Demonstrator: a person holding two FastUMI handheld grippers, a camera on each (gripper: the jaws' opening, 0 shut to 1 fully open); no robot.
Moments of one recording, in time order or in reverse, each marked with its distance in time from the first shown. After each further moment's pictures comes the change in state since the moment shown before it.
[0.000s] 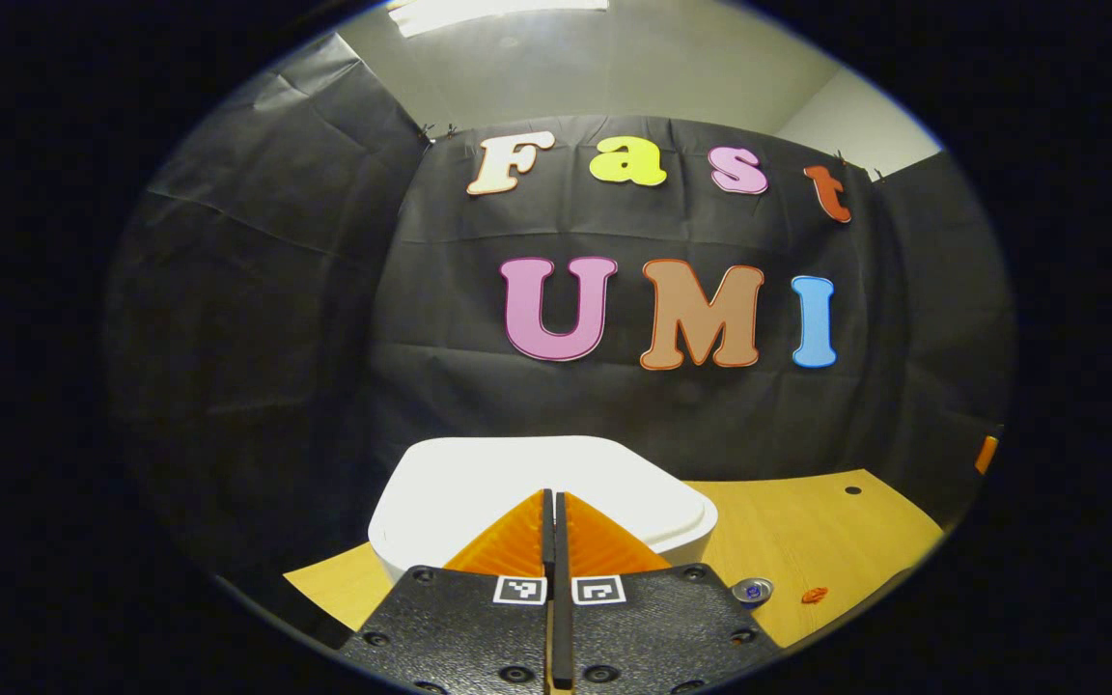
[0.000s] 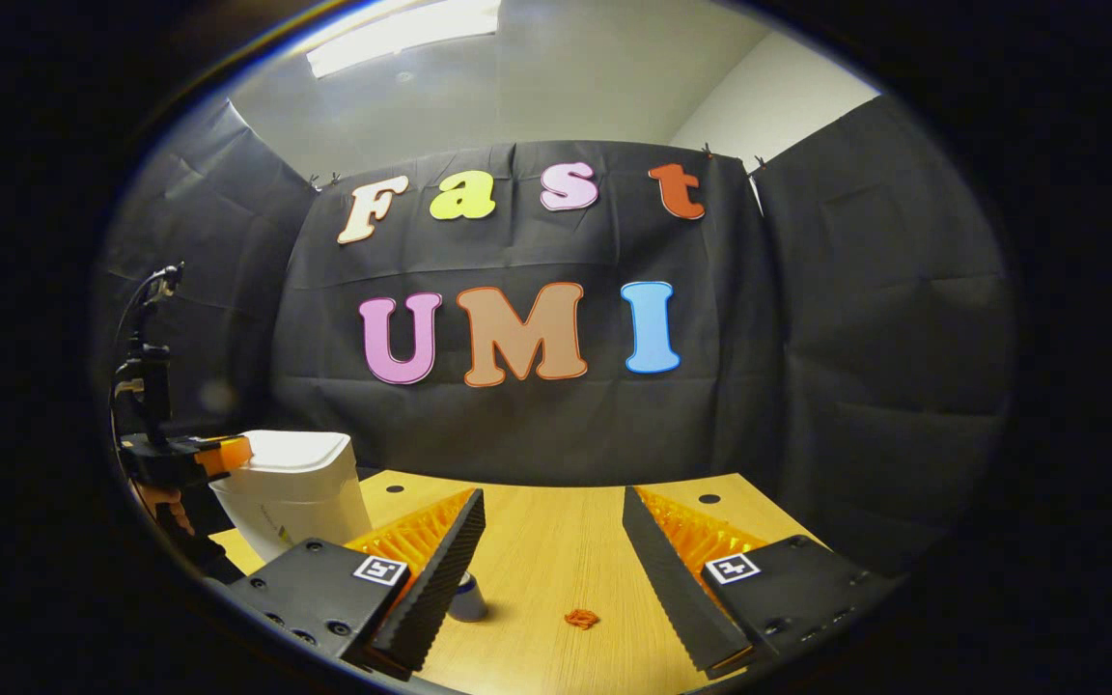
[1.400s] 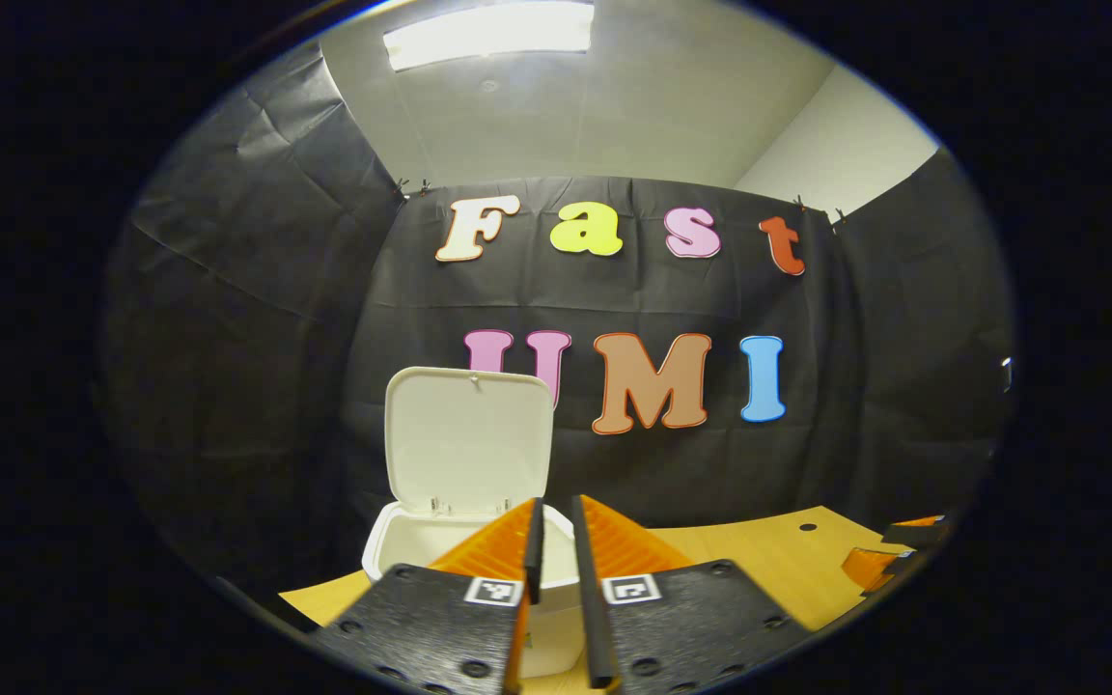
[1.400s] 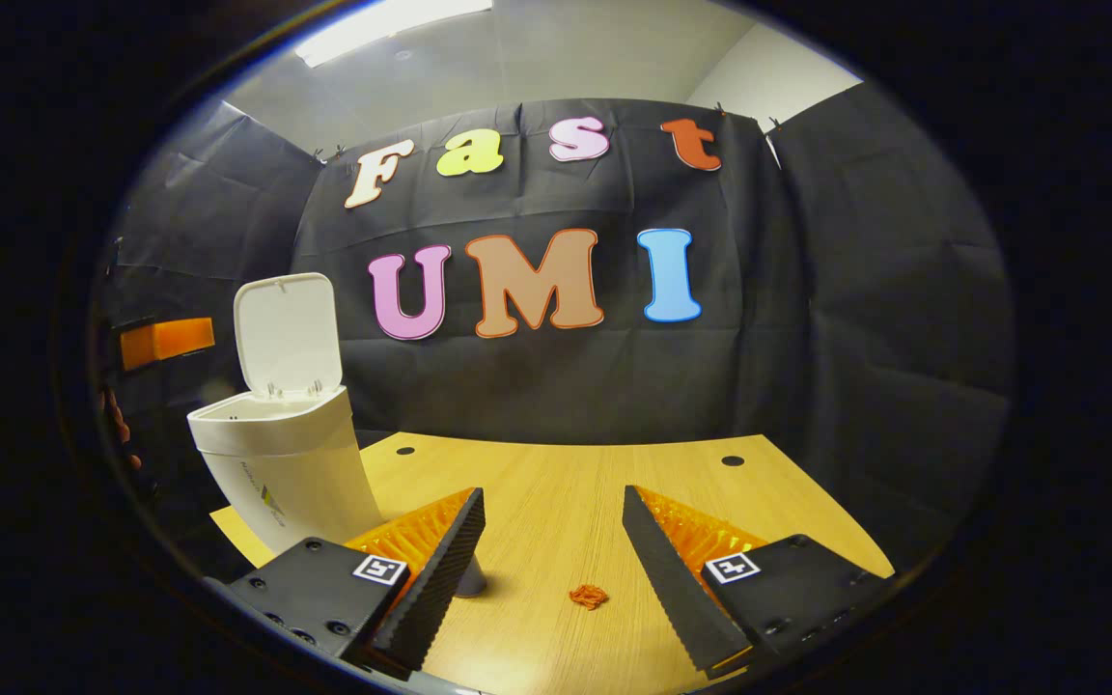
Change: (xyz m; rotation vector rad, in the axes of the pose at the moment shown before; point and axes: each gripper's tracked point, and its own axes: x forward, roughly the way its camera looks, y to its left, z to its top) left arm -0.063 -0.056 0.068 -0.005 -0.155 -0.130; right arm 0.043 -0.009 -0.068 0.006 0.147 0.074
